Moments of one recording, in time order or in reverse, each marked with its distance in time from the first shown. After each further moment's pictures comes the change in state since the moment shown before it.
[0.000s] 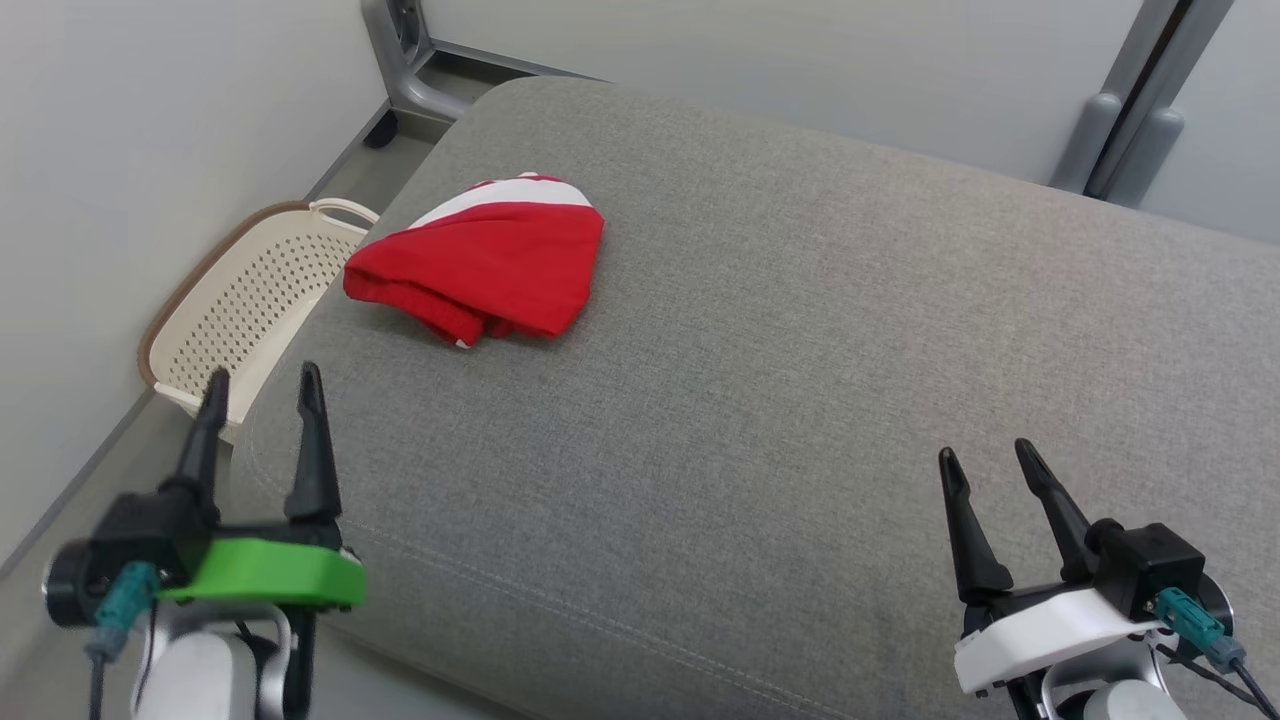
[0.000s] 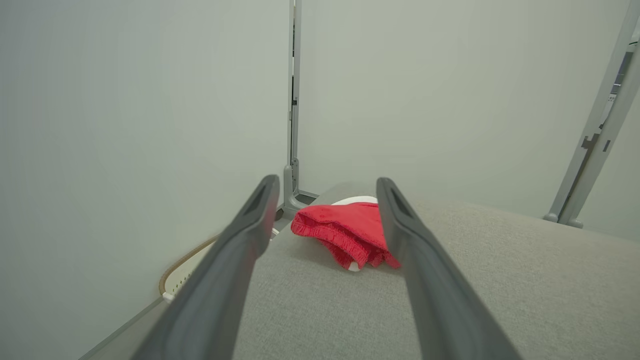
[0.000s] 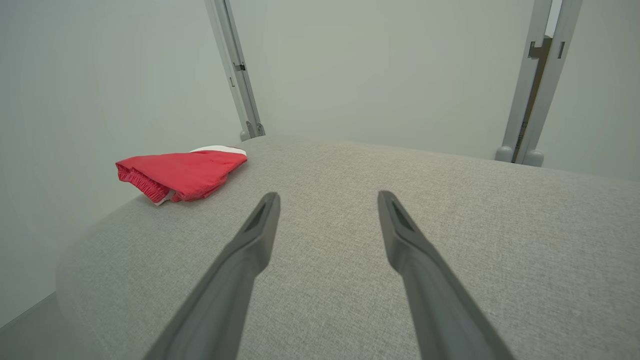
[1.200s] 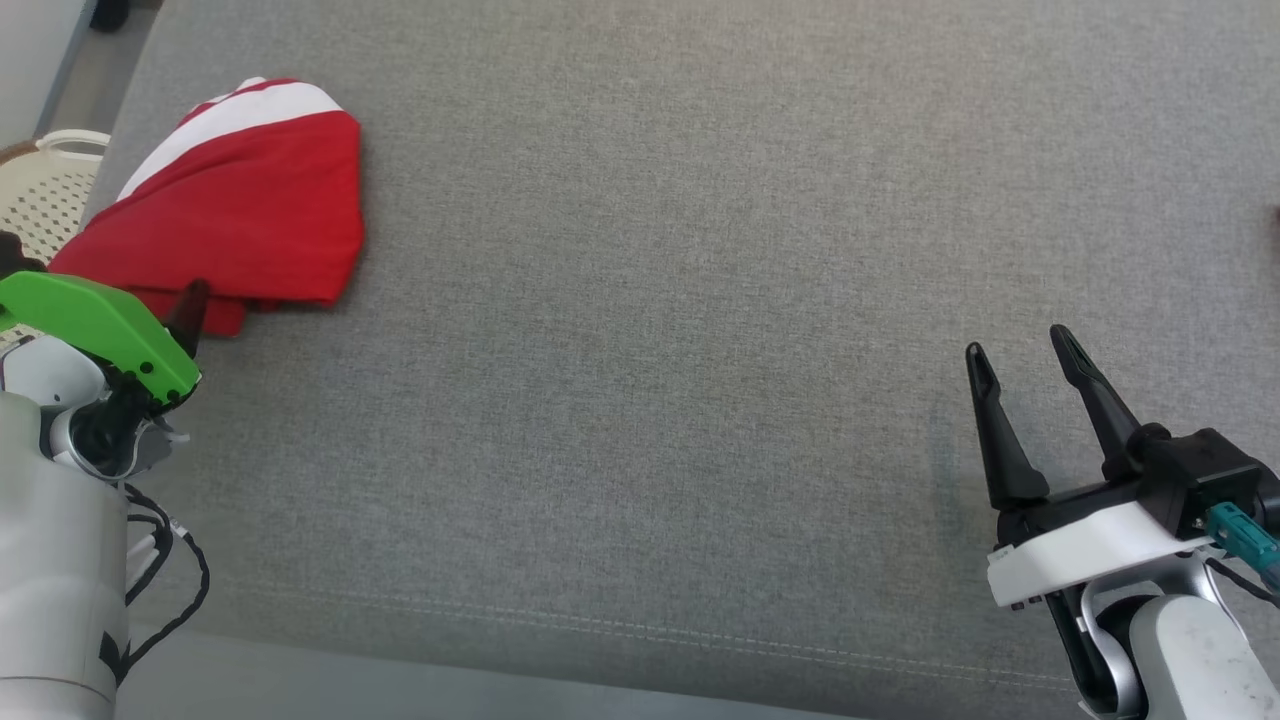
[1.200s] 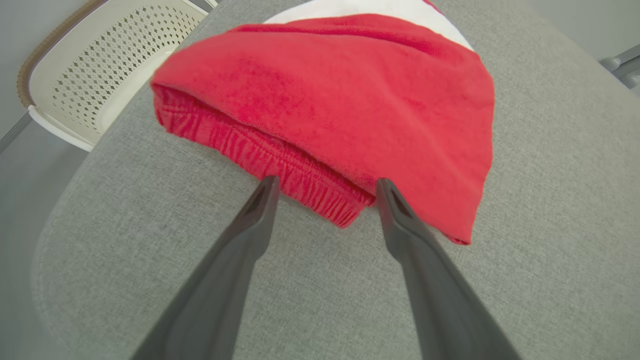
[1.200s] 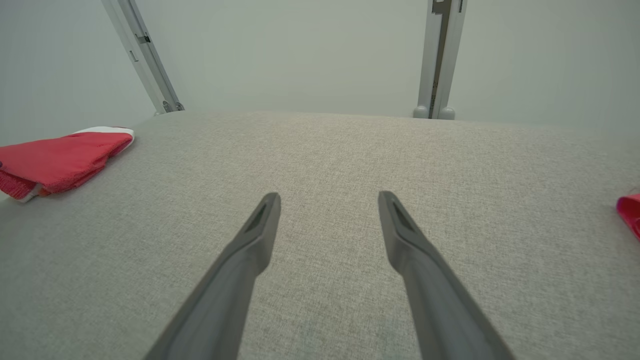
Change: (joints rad) left arm -0.704 0.235 -0.034 0.826 -0.475 -0.067 0.618; right arm -0.108 -0.084 0.004 -0.124 -0.016 0.000 0.066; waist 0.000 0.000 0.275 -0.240
